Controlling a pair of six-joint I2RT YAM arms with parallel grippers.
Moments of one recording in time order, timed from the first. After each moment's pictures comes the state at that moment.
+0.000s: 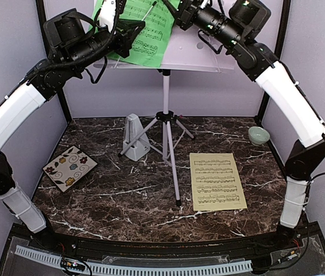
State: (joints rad) left arm -0.82 1.59 2.01 -0.18 -0.03 0.31; right arm 0.82 1.92 2.49 -0.05 -0.34 -0.03
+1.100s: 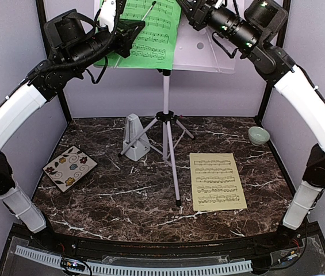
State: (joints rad) left arm -0.82 1.59 2.00 -0.15 -0.04 0.31; right arm 0.84 1.74 2.26 -0.03 -0.22 -0.05
